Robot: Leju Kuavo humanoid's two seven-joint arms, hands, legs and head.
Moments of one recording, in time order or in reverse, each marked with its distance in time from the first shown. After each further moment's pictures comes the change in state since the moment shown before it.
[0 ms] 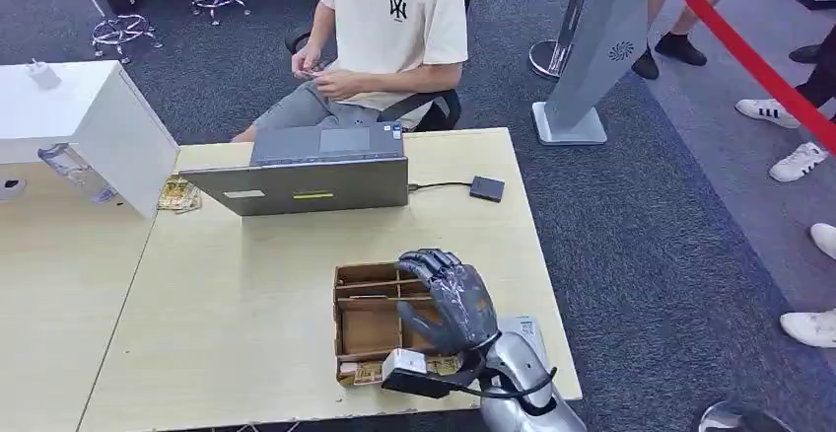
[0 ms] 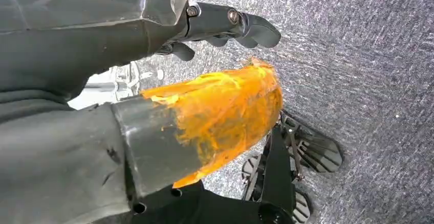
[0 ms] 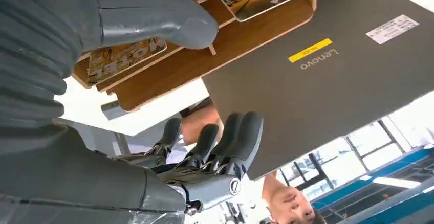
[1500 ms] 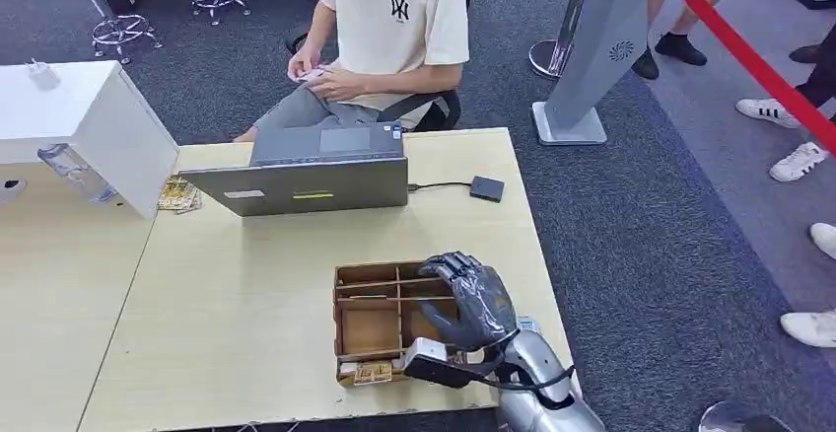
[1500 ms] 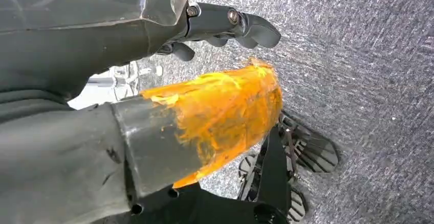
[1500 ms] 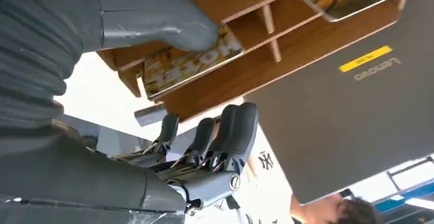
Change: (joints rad) left arm 0.000 0.005 0.001 0.000 0.026 0.001 -0.010; right arm -0.014 -0.056 -0.032 0.061 -0.024 0.000 0.018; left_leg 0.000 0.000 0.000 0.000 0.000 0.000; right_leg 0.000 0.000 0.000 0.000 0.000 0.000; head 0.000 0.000
